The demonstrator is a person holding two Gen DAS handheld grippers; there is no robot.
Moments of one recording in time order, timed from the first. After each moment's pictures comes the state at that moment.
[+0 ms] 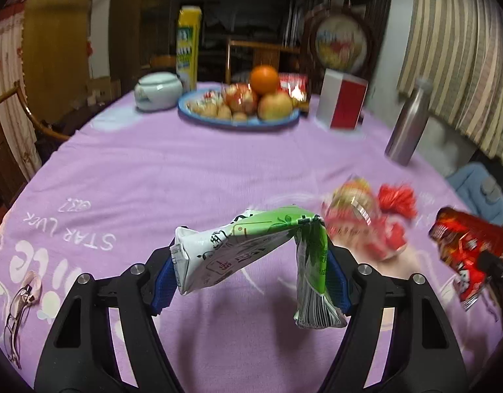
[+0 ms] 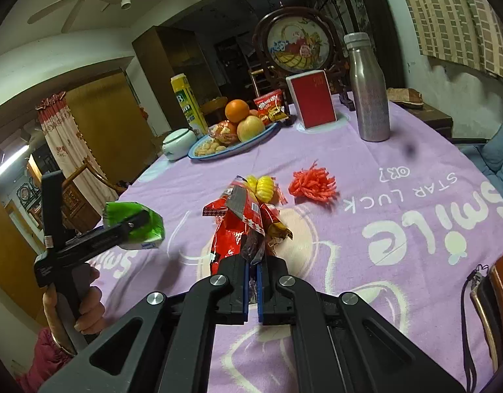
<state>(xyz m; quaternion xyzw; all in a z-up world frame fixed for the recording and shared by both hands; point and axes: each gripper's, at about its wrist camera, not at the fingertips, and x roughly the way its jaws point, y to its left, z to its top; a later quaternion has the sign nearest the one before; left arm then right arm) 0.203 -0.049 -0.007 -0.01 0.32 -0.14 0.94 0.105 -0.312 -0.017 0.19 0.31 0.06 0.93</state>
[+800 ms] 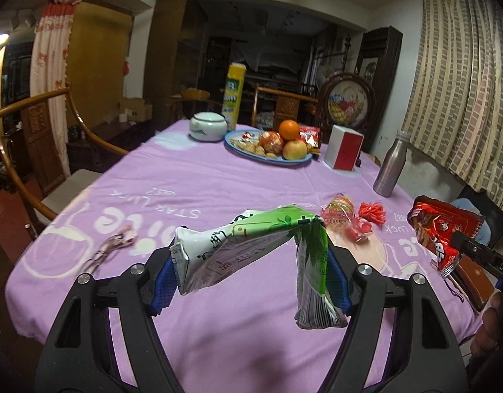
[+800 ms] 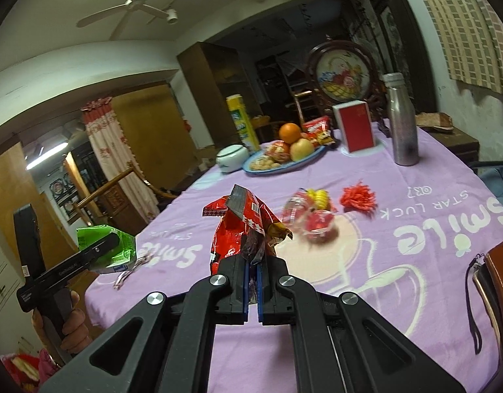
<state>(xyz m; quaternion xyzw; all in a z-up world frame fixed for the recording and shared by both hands) 0.042 0.038 0.051 -0.05 0.24 -0.10 0.96 0.023 -0.274 0.032 0.18 0.25 0.14 0.94</state>
